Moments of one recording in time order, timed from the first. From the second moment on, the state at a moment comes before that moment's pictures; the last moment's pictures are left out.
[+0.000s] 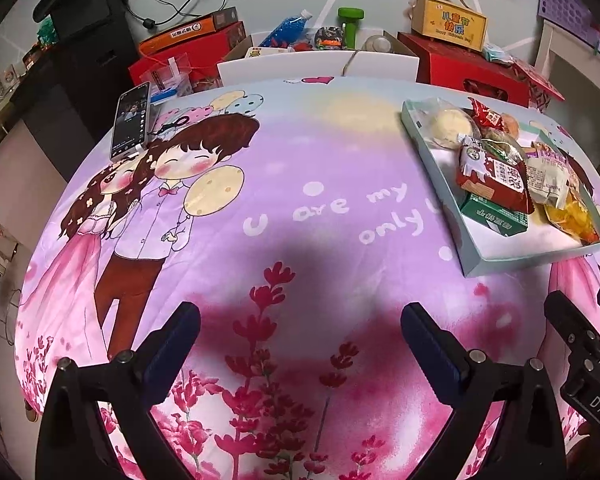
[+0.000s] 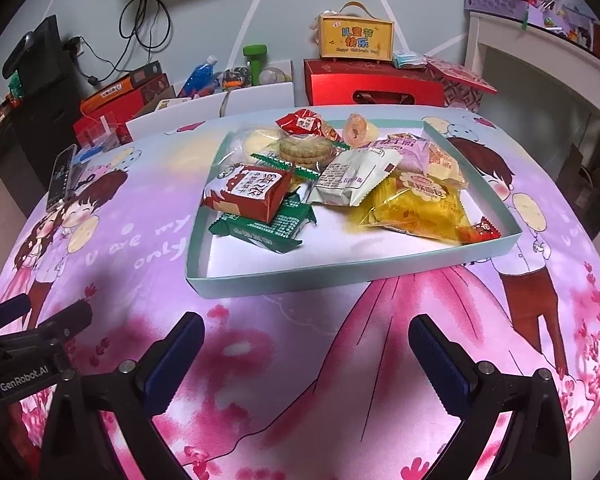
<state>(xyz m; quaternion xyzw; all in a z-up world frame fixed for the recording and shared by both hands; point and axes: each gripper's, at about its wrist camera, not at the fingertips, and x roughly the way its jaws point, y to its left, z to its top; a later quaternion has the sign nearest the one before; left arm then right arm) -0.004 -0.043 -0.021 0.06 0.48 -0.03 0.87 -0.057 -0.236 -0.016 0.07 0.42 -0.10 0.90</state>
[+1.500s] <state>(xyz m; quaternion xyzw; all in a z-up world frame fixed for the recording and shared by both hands) -0.008 -0.045 -0.016 0.07 0.47 -0.03 0.88 -0.059 -0.239 -0.014 0.07 0.42 -0.11 0.90</state>
